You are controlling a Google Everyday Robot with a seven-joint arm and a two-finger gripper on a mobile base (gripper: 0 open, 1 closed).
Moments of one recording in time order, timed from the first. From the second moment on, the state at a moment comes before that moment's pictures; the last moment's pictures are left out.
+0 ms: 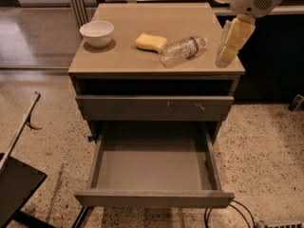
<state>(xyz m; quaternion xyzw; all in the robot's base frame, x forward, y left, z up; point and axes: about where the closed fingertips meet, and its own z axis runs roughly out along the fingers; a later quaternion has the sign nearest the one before) 0.586 -0.162 0.998 -0.66 0.70 -0.02 0.26</state>
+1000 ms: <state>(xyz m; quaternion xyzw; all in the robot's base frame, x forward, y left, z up) 0.674 -0.175 0.942 -0.62 0.73 -0.04 0.30</state>
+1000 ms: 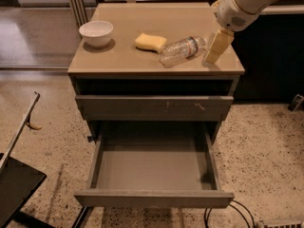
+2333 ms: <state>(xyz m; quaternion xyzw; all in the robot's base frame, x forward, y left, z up) 0.729 -0.171 0.904 -0.59 0.73 0.00 0.36</state>
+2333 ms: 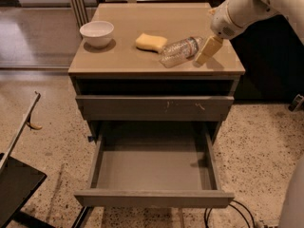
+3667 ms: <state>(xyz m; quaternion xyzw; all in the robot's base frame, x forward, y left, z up) 0.779 -0.141 0.860 -0.58 0.70 0.07 0.42</state>
